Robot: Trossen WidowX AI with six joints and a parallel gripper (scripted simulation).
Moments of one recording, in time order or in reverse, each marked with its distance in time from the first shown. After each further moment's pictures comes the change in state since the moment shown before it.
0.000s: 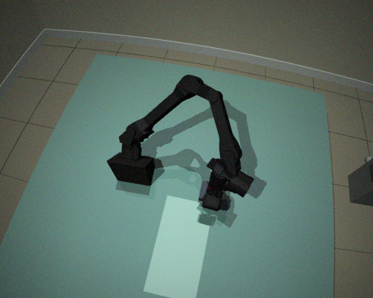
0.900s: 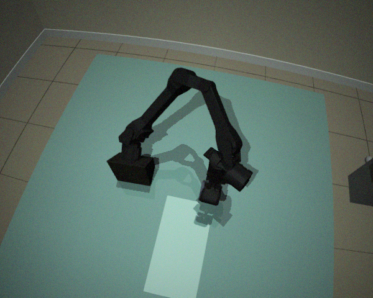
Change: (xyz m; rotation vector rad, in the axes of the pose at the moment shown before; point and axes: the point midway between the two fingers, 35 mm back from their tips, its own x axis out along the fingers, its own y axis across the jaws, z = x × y) arm -0.051 -0.002 -0.010 0.014 -0.035 -0.010
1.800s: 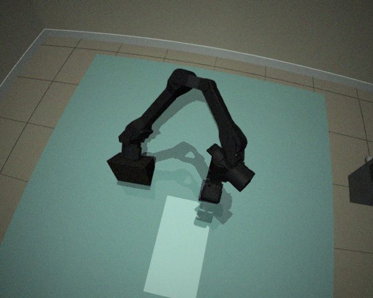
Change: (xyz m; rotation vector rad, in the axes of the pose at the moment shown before) arm -0.024 0.002 0.000 -0.015 0.039 0.001
